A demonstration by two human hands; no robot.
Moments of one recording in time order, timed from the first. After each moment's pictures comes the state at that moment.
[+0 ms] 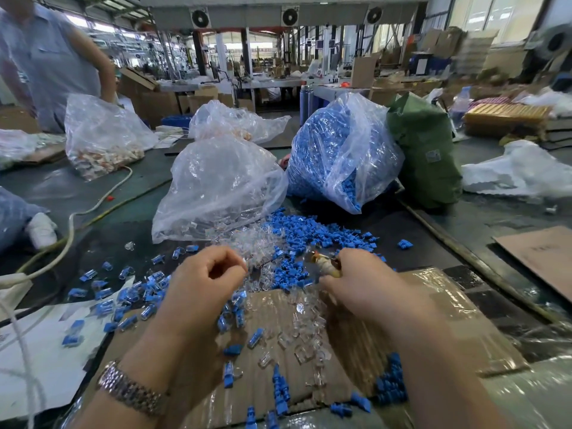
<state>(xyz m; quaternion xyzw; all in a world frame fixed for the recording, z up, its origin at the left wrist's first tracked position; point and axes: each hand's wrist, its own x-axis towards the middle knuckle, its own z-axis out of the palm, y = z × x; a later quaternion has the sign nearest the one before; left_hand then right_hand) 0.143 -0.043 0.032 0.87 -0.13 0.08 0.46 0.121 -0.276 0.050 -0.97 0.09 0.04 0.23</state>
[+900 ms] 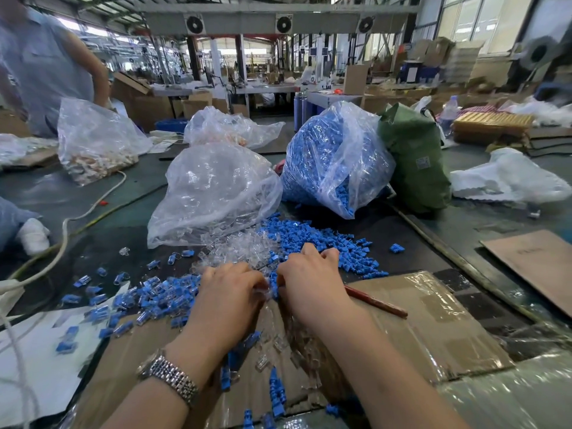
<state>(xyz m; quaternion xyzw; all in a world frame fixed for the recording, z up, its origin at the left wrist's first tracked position) 0.158 -0.071 0.007 0.96 -0.21 0.12 0.11 0.139 -0.221 0.035 -1.00 -0.06 -0.06 0.02</state>
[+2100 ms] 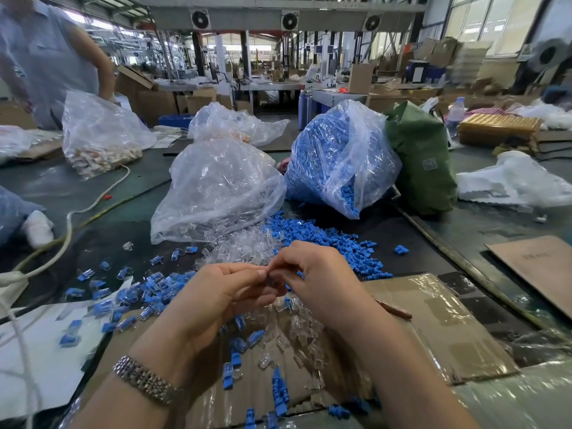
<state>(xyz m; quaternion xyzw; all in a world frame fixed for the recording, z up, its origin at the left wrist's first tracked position) 0.150 -0.054 0.034 0.62 -0.05 -0.23 0.75 0.129 -0.241 0.040 -0.91 -0.18 -0.16 0.35</state>
